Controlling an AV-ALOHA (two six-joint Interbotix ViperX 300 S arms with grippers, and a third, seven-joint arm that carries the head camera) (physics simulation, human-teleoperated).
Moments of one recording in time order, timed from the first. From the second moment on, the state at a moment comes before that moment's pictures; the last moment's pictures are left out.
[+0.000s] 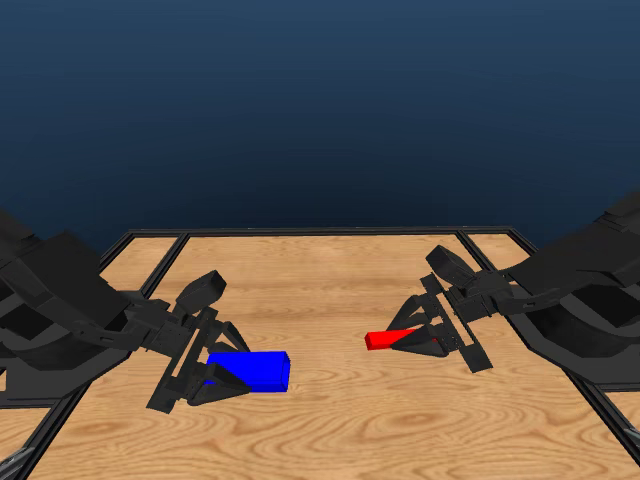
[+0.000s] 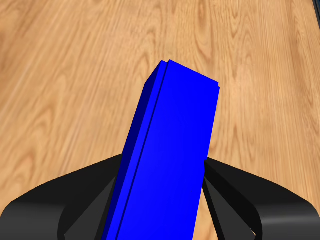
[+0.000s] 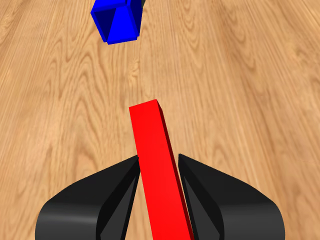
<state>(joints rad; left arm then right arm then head) -0.34 -0.10 1.13 -0.39 -0.39 -0.24 0.17 -0.09 1.04 0.26 -0.35 0.04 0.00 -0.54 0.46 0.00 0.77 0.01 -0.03</state>
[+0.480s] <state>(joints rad) -0.32 -0.10 1.02 -0.37 -0.32 -0.17 0.21 -0.05 0.83 0.21 -0.20 0.03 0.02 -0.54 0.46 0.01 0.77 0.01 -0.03</state>
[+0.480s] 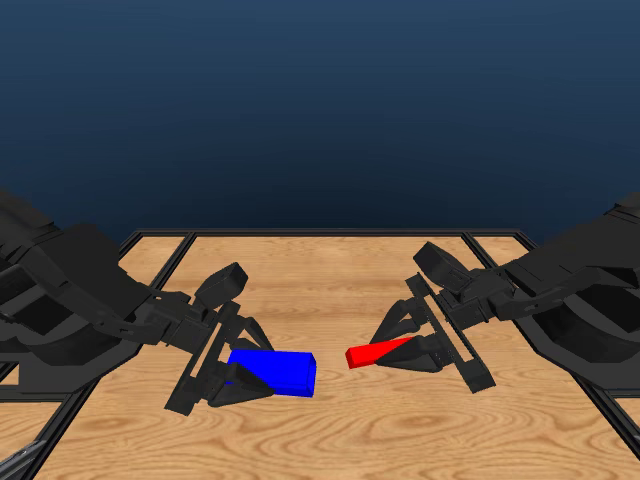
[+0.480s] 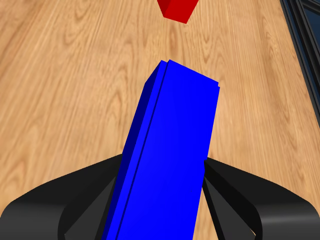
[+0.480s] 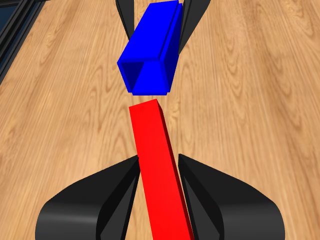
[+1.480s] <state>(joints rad) -0.32 -0.05 0.93 -0.31 -0.24 -0.16 0.22 0.19 0.58 0.14 -0.16 0.07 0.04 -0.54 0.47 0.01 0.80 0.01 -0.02</state>
